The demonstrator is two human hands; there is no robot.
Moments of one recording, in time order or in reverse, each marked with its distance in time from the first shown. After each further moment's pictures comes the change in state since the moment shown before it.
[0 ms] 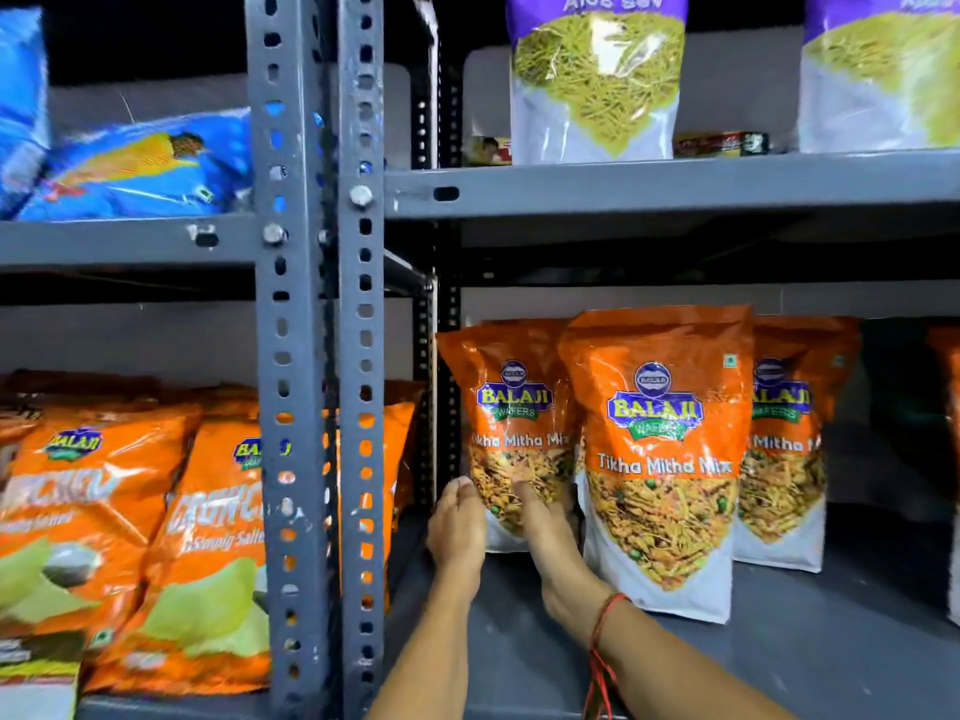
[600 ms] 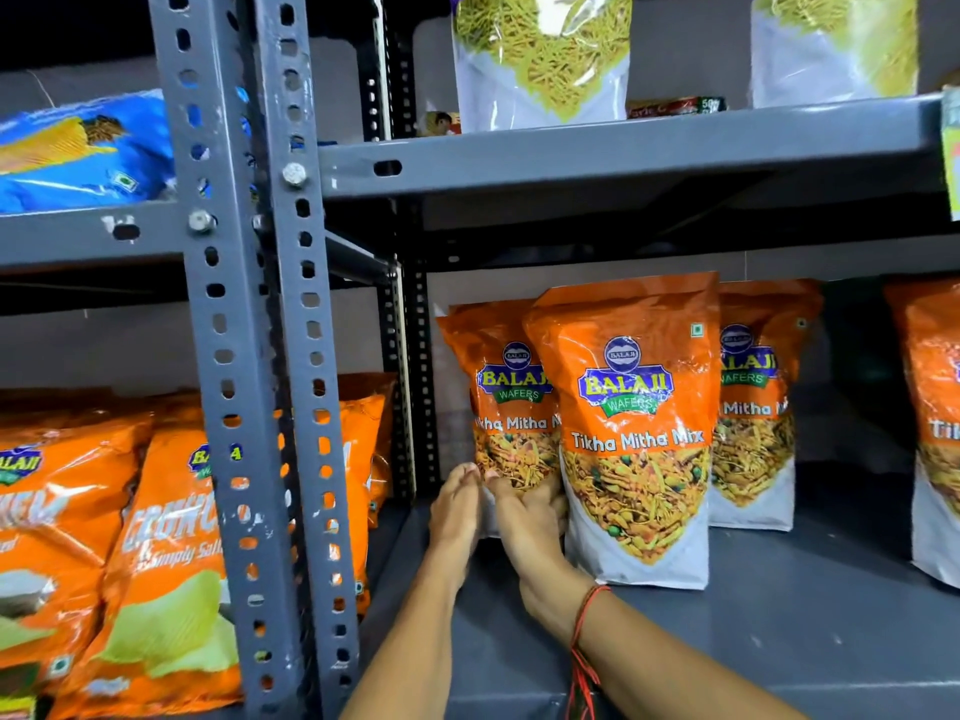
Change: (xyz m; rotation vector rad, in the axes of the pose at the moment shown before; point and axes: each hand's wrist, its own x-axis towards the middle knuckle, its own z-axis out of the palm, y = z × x) left_hand 0.002 0.001 0.016 -0.095 -0.210 -0.009; right_hand 0.000 0.004 -0.002 -0.205 0.156 -0.068
